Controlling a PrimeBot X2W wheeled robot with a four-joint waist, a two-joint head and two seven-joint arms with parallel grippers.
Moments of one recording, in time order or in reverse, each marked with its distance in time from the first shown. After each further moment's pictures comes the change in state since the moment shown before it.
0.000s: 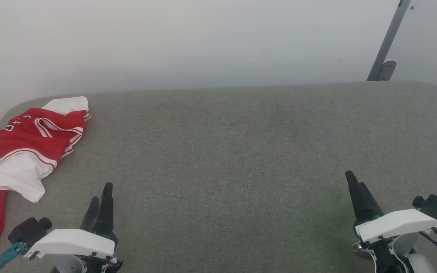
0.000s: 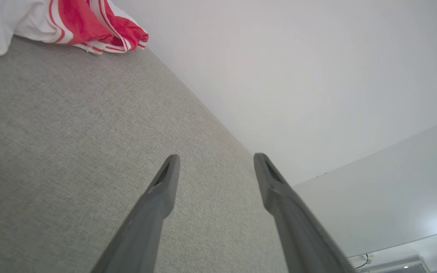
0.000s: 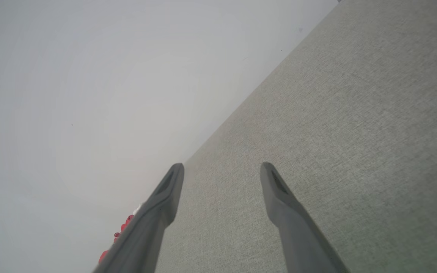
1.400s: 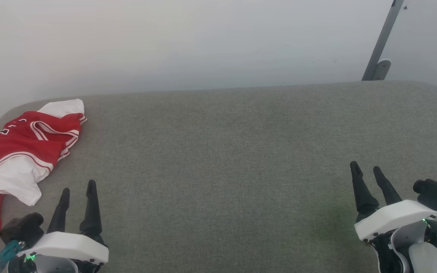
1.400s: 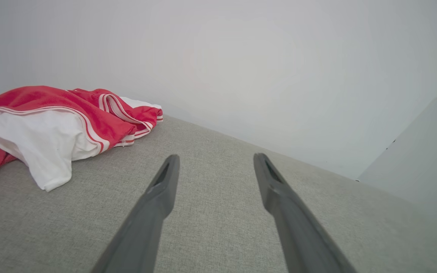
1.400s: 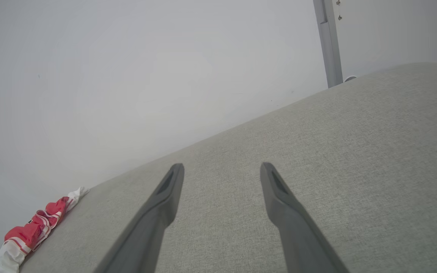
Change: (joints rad) left arm 0.001 0.007 0.093 0.015 0.523 -0.058 -0.115; right arm -0.013 -0.003 -0.045 -0.058 -0.450 0.000 -0.037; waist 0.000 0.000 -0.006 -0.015
